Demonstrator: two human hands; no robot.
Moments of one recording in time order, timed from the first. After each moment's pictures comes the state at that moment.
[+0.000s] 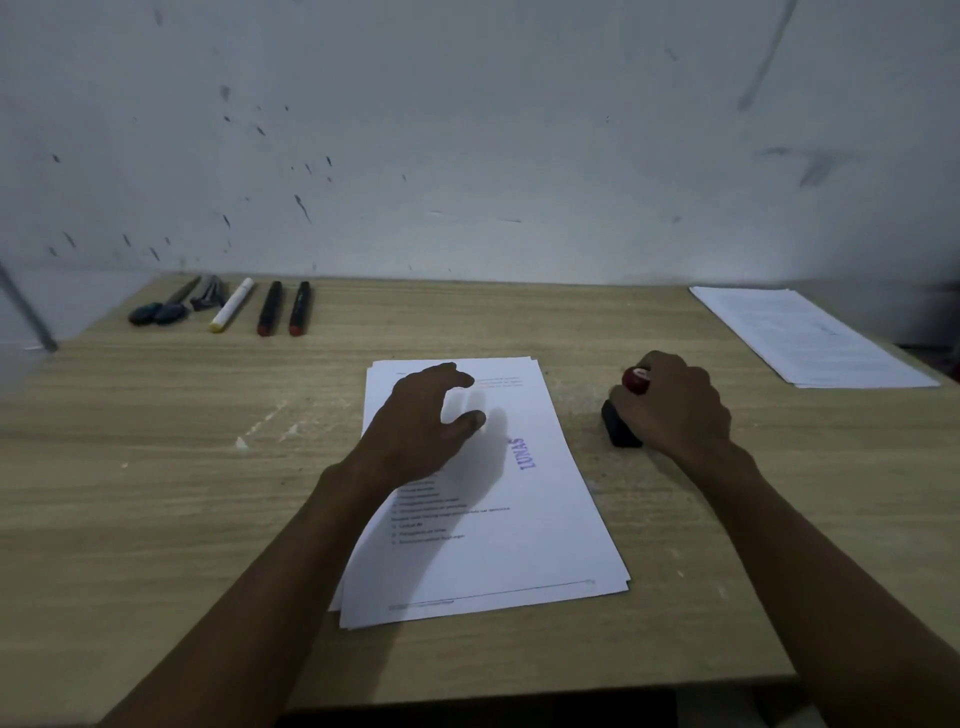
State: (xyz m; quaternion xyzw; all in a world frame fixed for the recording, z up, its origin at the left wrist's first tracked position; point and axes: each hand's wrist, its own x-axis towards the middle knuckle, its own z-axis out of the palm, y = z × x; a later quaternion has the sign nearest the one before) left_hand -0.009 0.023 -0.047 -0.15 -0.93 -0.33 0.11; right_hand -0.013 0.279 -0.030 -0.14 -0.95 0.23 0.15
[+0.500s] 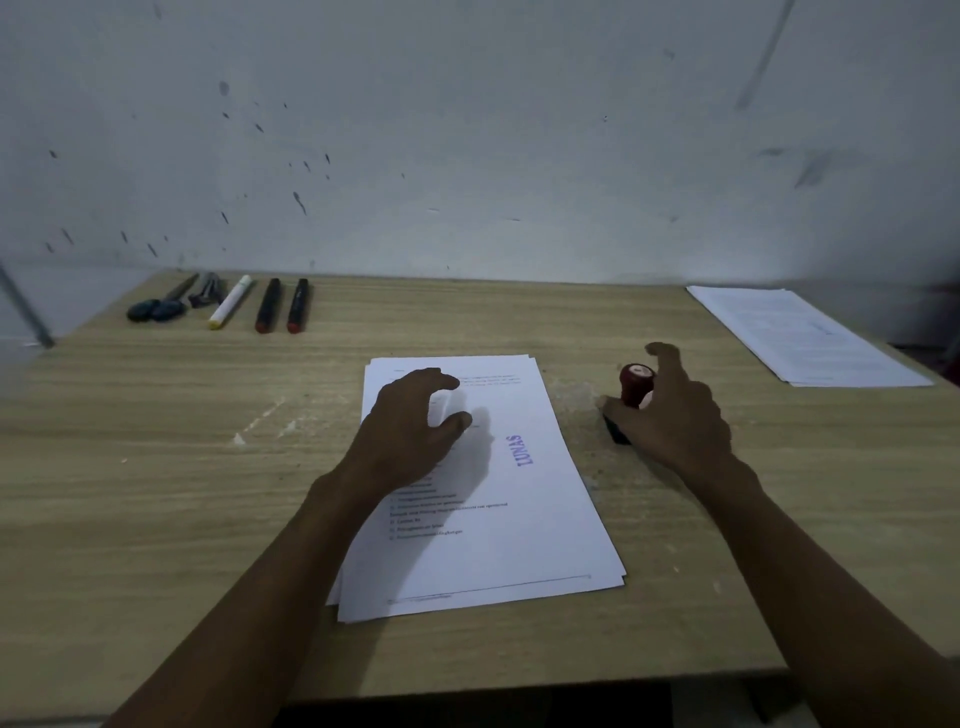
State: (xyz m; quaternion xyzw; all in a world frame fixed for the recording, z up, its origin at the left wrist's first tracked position) left_hand -0.009 0.014 -0.064 -0.13 -0.92 -0.34 0.14; right_hand 0.004 0.278 -0.034 -0.14 -0.94 0.29 0.14
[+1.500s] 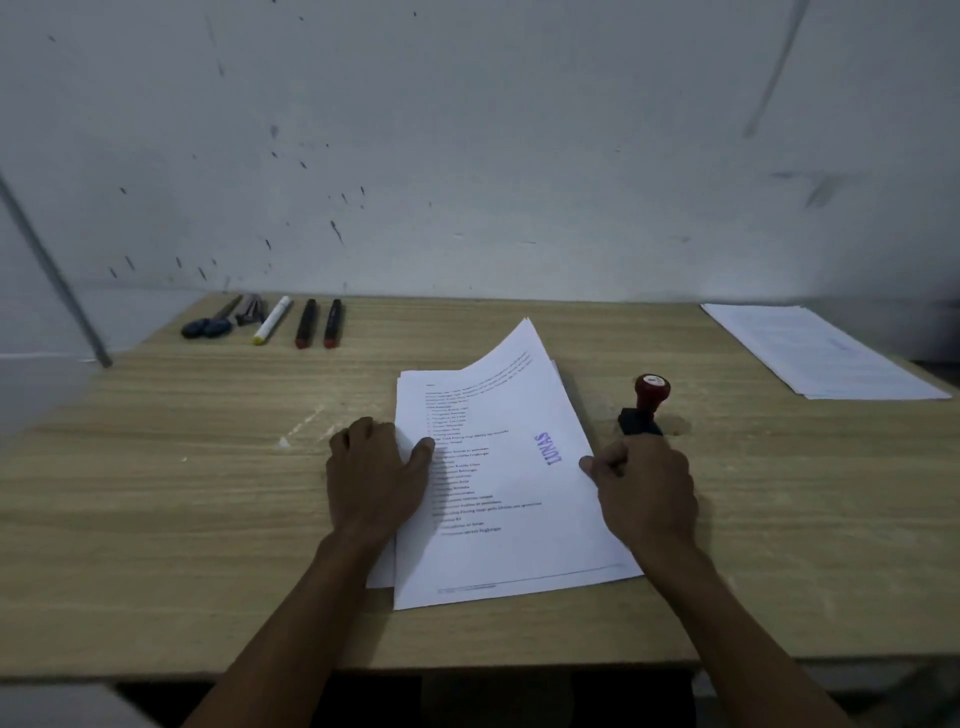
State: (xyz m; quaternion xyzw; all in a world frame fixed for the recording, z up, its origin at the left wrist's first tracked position) left_hand 0.027 -0.017 -0.091 0.10 -0.95 -0.25 0.17; right_hand 0.057 0.219 -0.069 -0.15 -0.91 0.33 0.20
